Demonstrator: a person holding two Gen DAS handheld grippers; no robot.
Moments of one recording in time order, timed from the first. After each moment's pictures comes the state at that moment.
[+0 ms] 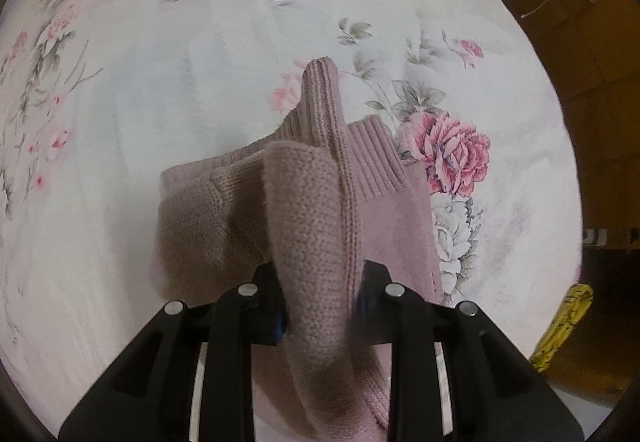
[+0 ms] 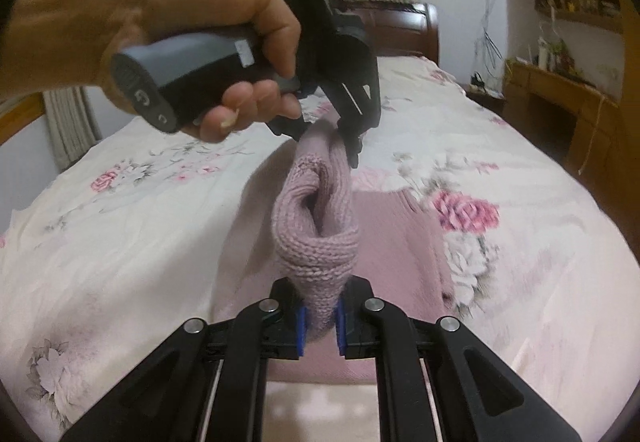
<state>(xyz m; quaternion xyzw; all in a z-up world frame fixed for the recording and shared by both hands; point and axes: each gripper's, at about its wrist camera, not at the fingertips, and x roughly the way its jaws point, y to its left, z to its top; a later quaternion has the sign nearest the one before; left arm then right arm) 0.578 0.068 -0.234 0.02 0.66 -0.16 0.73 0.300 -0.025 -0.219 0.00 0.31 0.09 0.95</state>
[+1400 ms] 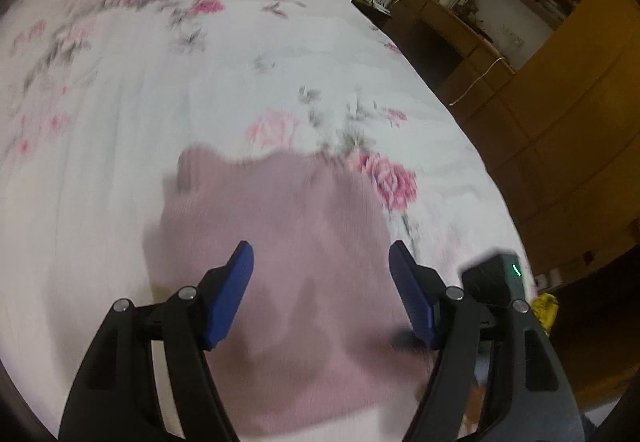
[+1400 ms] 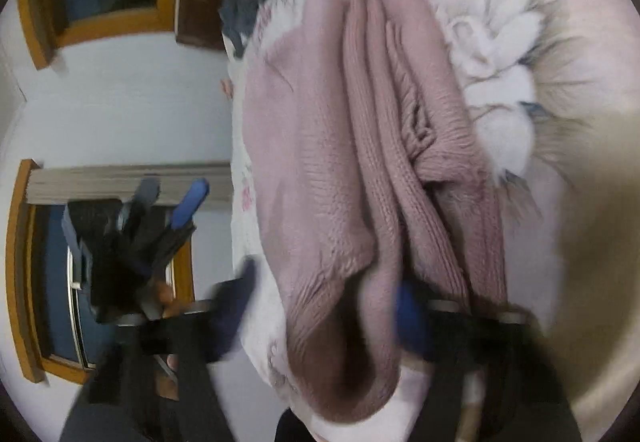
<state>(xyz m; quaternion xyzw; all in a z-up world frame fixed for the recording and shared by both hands) 0.482 0.152 -0.218 -0.13 0.49 -0.27 0.82 0.419 -0.170 -0.346 0.44 0.55 0.31 0.63</state>
